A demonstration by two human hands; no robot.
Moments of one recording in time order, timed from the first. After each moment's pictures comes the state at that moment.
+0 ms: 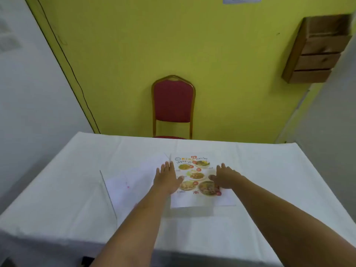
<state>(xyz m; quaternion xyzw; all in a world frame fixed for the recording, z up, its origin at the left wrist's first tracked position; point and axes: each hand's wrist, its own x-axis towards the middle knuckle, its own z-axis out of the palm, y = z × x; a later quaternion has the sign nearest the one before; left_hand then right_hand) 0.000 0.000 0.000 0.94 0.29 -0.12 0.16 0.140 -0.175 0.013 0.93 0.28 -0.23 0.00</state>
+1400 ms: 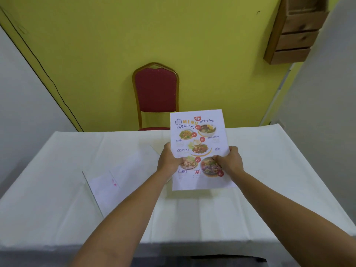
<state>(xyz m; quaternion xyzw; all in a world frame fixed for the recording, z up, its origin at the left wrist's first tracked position) 0.044 -0.034 0.027 0.81 0.31 0.08 0.48 0.142 -0.221 0.025 0.86 0.00 -0.15 -0.48</state>
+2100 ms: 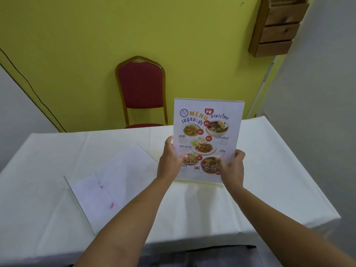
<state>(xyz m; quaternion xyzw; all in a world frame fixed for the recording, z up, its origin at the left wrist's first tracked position) 0.051 -0.073 0.015 0.86 0.25 0.13 0.42 0.112 -0.257 0.002 0.84 -0.03 -0.01 -0.54</state>
